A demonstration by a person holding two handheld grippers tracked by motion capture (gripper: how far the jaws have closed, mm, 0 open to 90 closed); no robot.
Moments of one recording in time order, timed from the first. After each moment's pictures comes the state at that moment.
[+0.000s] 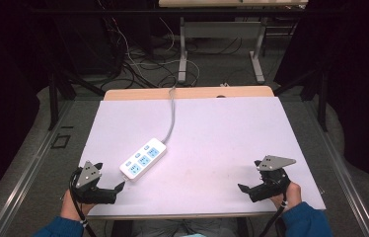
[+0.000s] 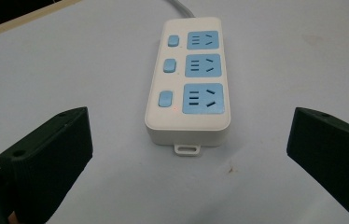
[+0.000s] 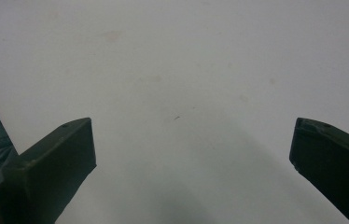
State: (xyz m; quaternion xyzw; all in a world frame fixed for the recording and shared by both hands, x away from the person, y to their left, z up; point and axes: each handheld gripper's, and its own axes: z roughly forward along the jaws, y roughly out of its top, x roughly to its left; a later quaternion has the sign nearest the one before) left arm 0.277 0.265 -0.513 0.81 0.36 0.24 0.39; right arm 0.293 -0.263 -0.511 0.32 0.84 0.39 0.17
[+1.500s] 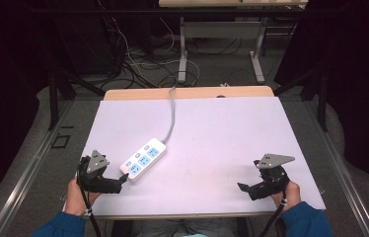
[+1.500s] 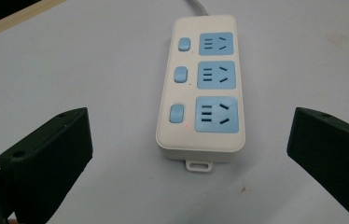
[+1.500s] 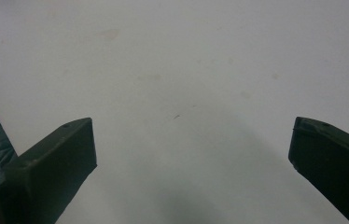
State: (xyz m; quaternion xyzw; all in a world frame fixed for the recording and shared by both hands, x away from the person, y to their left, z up) left arm 0.301 0.249 -0.496 0.83 0.38 0.24 0.34; right arm 0.299 -0.264 -0.513 0.33 0.84 0.39 0.16
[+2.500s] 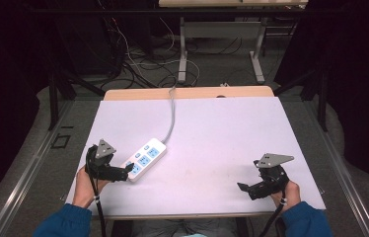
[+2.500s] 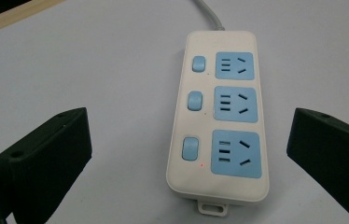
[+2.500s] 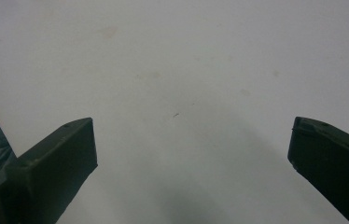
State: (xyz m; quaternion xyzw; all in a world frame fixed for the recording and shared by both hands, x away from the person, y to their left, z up) left arm 0.337 0.237 -0.497 0.82 0.40 0.23 0.34; right arm 0.300 -0.263 -0.514 0.34 0.84 0.39 0.15
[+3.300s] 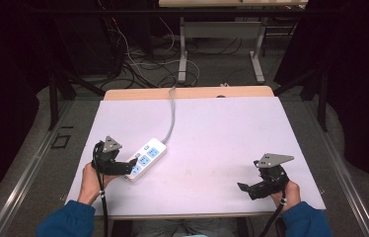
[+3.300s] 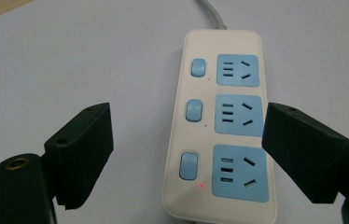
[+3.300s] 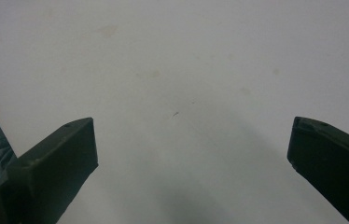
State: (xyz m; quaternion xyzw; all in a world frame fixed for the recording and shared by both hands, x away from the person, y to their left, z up) left arm 0.352 0.227 -0.503 0.83 0.40 0.21 0.33; right arm 0.300 -0.263 -0.514 0.34 0.84 0.39 0.15
